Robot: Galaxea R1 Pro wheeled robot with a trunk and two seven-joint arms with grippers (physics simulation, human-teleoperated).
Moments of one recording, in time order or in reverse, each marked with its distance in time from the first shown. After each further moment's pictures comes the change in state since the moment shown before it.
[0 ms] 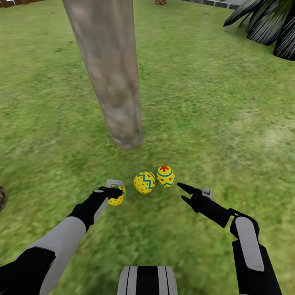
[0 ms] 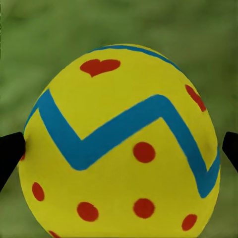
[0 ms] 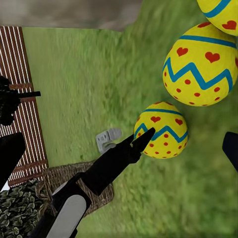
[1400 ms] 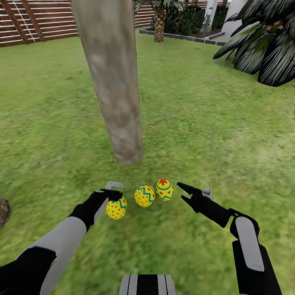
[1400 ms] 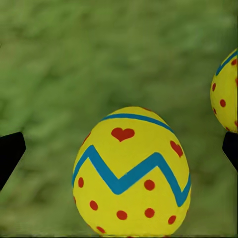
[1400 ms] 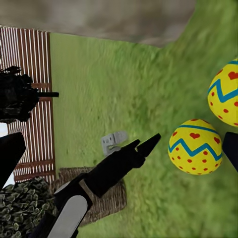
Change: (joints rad) left arm -0.002 -0.004 0.002 0.012 -0.002 0.065 -0.003; right arm 0.000 0.000 0.000 0.000 -0.001 0.000 0.000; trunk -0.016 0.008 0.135
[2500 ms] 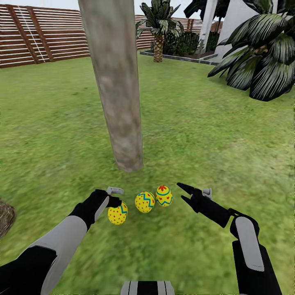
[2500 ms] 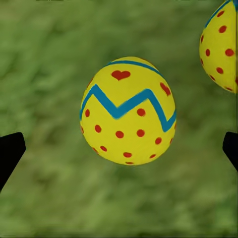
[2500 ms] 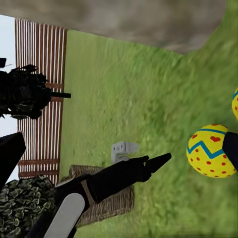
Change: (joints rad) left arm -0.006 -0.004 0.003 -0.013 0.015 0.266 0.001; right arm 0.000 0.000 0.000 0.000 0.000 0.000 0.000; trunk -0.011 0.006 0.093
